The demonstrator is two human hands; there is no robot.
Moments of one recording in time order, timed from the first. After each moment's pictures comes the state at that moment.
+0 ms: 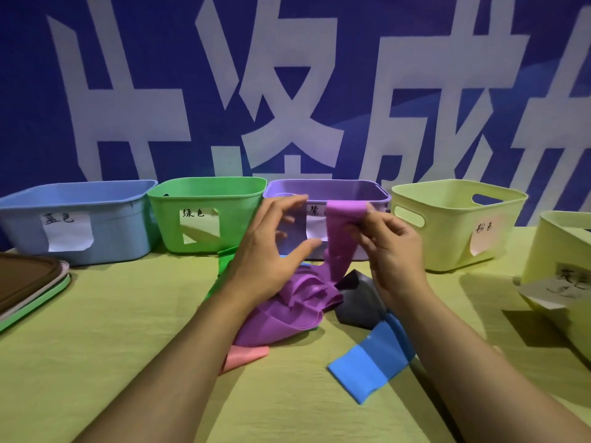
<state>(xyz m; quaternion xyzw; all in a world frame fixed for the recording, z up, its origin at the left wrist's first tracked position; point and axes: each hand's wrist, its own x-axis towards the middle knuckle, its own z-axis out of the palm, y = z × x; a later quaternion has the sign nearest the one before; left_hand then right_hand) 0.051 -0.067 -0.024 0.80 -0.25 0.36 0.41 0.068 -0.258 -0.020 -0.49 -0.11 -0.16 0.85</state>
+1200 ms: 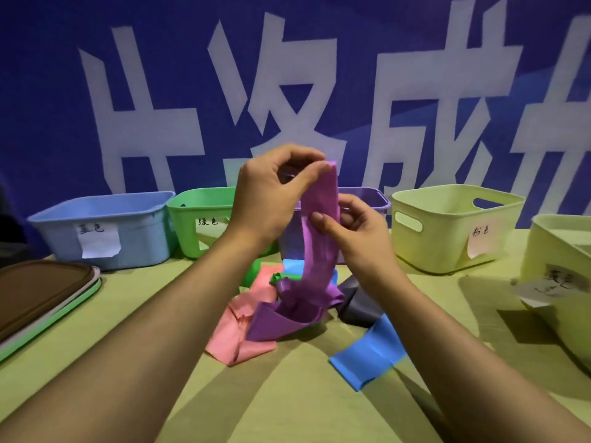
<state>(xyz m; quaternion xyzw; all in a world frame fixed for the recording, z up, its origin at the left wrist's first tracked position) 0.027 -0.086 0.075 0.73 -0.25 0.41 0.48 0.050 -0.232 0.009 -0.60 -0.26 -0.14 0.74</state>
